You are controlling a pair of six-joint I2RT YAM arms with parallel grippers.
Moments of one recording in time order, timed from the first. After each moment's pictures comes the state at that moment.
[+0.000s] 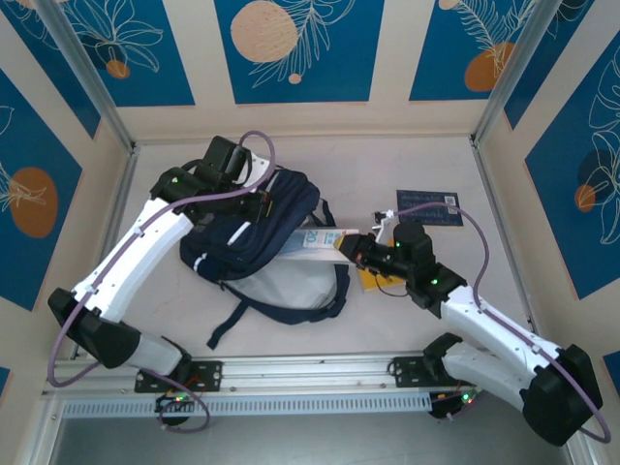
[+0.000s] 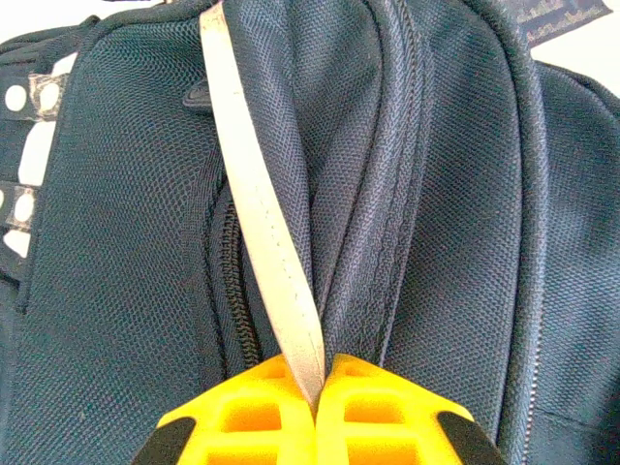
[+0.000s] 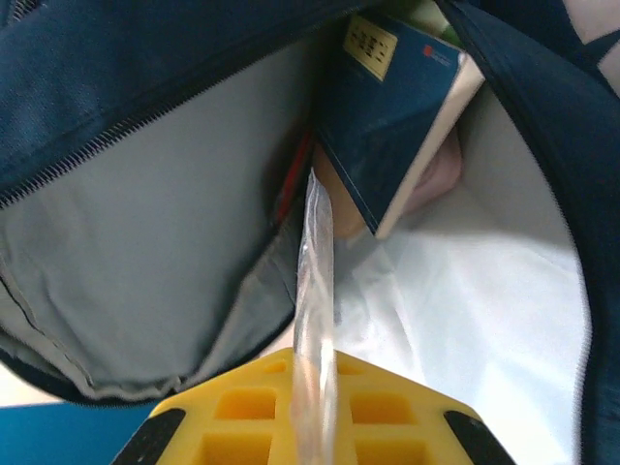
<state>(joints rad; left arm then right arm) -0.57 1.45 1.62 -1.07 0.13 -0.14 0.58 0.93 0.54 0.06 -0.36 1.14</state>
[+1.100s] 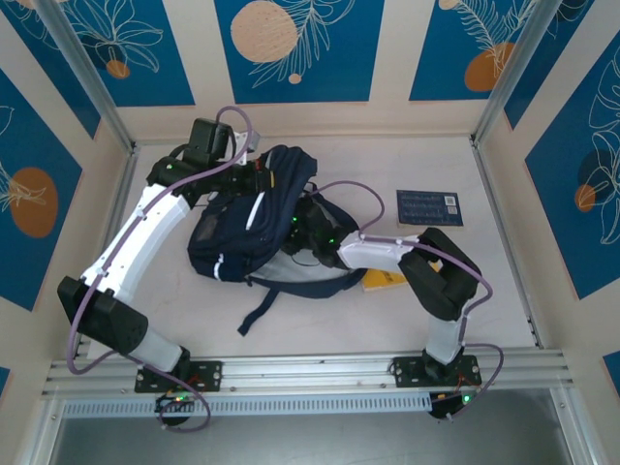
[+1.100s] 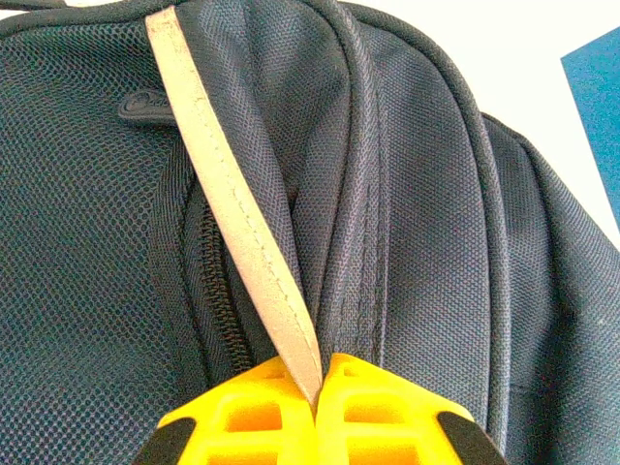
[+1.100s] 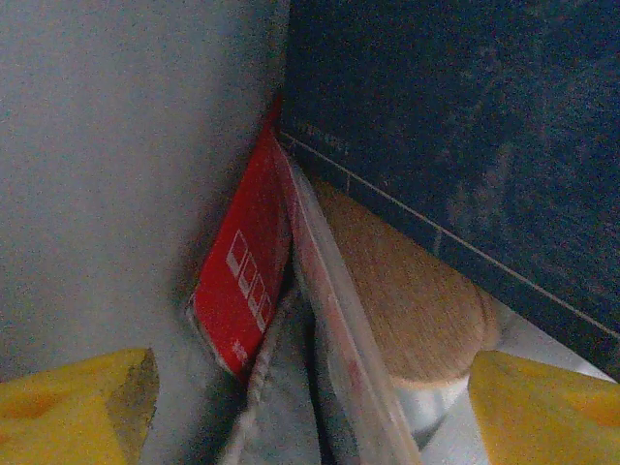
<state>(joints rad) -0.41 1.52 1.62 -0.85 0.40 -0.43 0.83 1.81 1.08 0.26 -0.18 1.24</state>
